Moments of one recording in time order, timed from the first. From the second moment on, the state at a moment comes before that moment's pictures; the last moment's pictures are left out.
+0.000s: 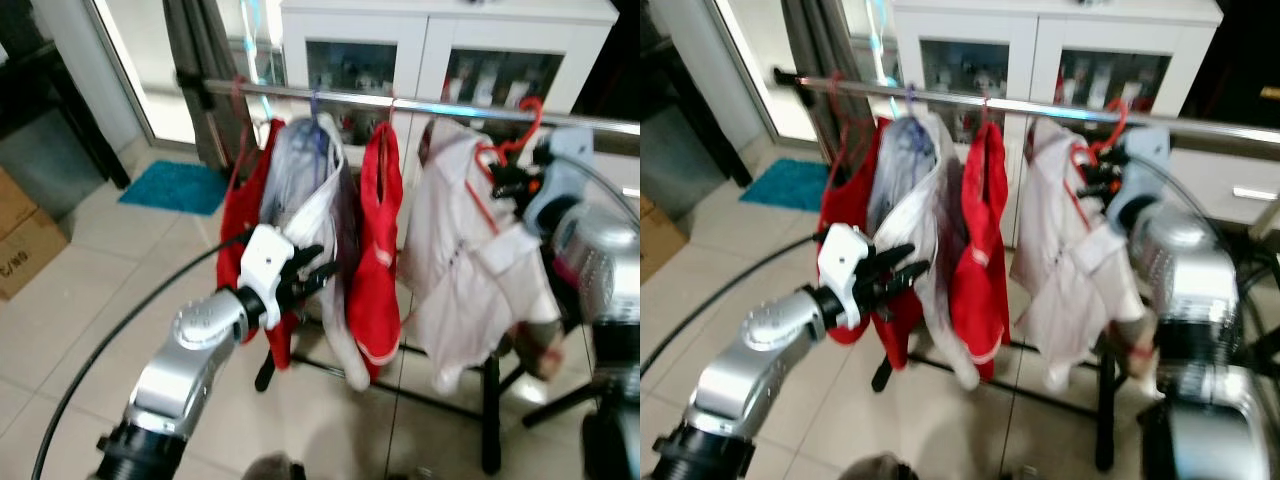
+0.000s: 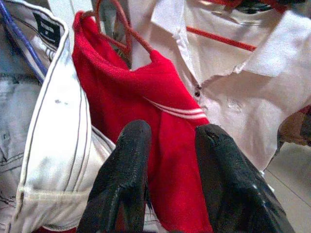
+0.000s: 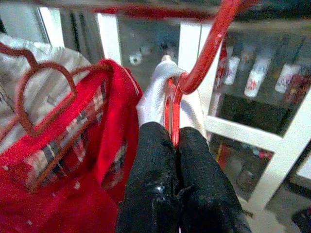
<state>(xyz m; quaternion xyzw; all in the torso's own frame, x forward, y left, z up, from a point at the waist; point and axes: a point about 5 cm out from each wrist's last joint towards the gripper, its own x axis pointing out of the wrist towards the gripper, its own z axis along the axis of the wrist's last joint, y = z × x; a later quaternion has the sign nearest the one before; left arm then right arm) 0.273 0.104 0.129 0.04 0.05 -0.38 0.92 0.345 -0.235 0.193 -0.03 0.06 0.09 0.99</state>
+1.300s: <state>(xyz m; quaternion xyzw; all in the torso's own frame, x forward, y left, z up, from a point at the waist) 0.258 0.107 0.115 0.02 0.07 -0.34 0.94 0.242 -0.178 0.118 0.01 0.12 -0.01 0.99</state>
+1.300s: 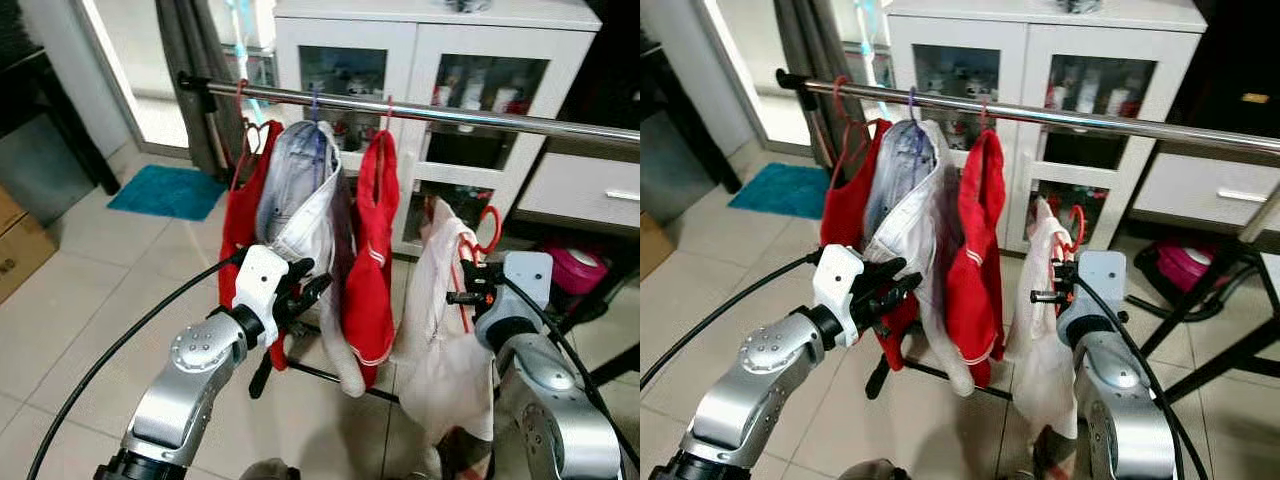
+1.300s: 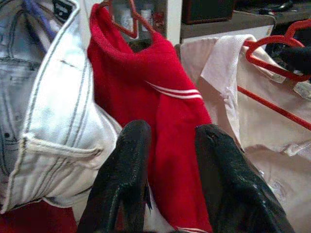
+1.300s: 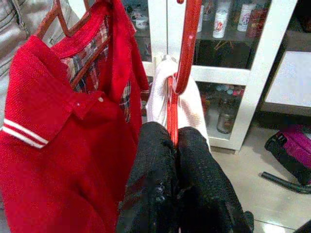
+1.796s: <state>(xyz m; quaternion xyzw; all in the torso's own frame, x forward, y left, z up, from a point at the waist) 0.258 0.110 0.119 0.03 0.06 -0.34 0.94 0.235 -0.168 0.109 0.02 0.14 0.00 0.99</state>
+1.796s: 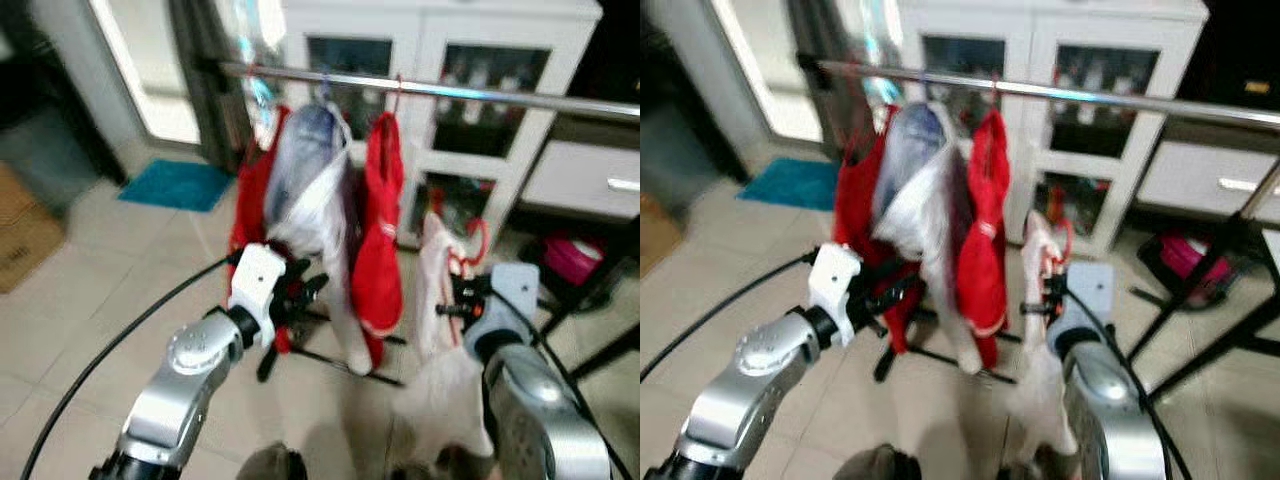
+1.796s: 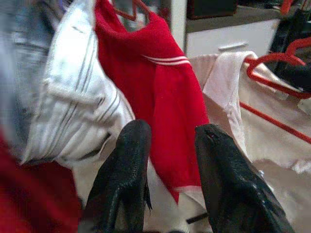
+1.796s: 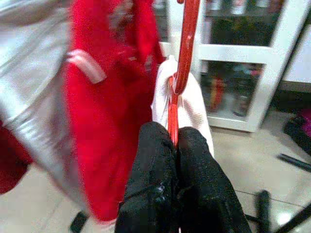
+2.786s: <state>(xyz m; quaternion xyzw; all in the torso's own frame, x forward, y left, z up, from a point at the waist) 0.275 0.089 0.123 0.05 0.04 -0.39 0.92 0.230 -0.124 0.150 0.02 0.05 0.23 0.97</state>
